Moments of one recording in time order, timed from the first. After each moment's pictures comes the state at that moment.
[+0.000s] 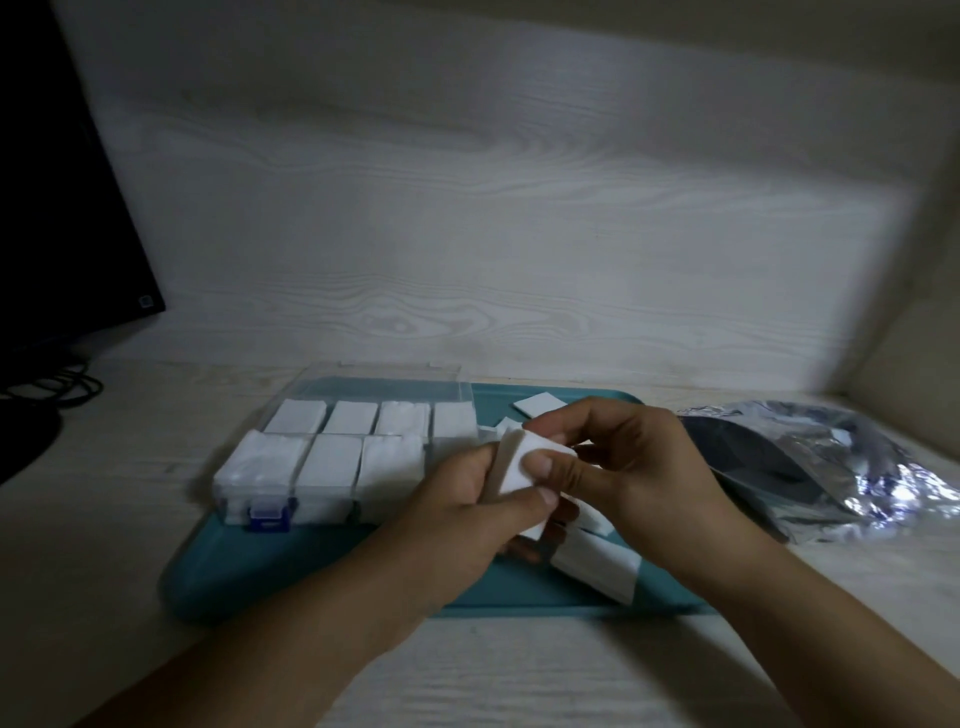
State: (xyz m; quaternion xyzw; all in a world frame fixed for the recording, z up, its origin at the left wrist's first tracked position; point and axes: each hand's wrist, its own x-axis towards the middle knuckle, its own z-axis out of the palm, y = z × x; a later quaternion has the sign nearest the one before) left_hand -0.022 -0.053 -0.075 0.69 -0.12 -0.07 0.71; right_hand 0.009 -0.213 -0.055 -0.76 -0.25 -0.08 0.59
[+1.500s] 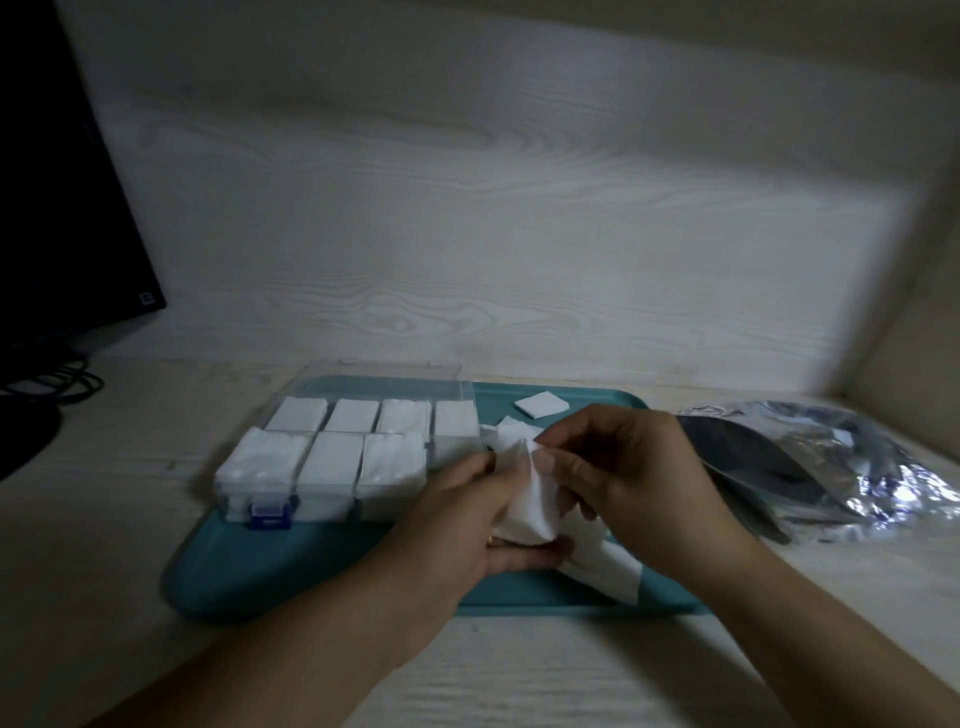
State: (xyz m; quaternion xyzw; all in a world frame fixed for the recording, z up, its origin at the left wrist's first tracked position) left_hand -0.015 -0.060 -0.084 0.54 0.00 -0.11 0.83; right_hand 0.005 -0.211 -0.055 -0.81 -0.21 -0.09 0.54
